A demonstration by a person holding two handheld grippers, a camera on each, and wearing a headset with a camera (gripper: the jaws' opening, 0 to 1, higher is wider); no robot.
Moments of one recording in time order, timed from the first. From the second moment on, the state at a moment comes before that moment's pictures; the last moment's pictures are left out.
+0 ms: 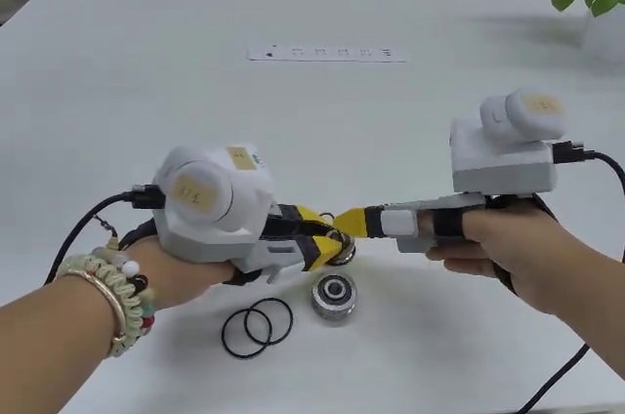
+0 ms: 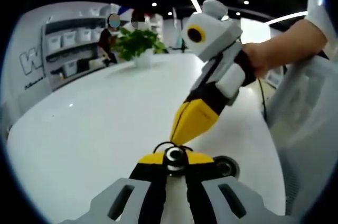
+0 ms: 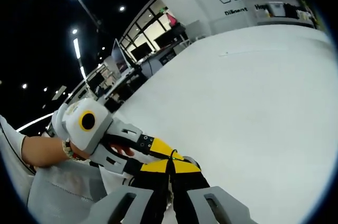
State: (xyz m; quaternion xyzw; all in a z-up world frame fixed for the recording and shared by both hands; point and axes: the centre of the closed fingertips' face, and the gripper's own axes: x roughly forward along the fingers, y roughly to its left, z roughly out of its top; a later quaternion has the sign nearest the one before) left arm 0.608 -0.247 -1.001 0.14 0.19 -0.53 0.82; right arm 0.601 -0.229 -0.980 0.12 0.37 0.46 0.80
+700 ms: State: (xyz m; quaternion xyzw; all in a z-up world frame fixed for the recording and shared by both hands) left arm 0.612 -0.248 -0.986 0.06 0.25 -0.51 0.82; right arm 0.614 -0.252 -0.988 0.12 0.38 0.42 0.82
